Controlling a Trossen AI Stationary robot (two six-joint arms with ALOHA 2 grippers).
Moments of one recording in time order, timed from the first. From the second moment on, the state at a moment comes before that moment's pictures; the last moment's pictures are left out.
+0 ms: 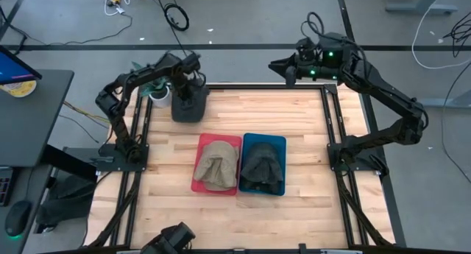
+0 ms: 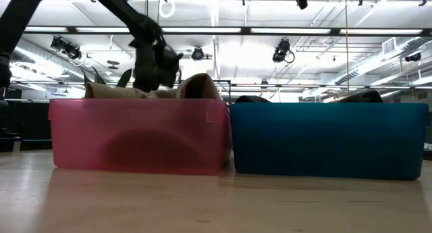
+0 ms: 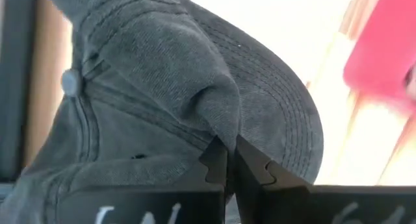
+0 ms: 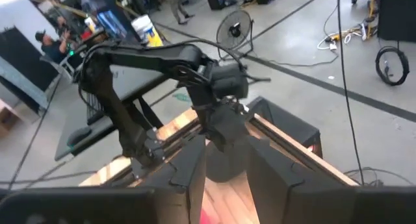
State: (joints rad) left arm 0.83 1.80 1.42 -1.15 0.17 0.57; right arm -0.50 1.26 1.57 -0.57 -0.16 0.38
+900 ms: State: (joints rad) left arm 0.25 1.79 1.99 -1.16 0.15 0.01; right arm -0.53 1.00 1.57 -0.60 -0.12 0.37
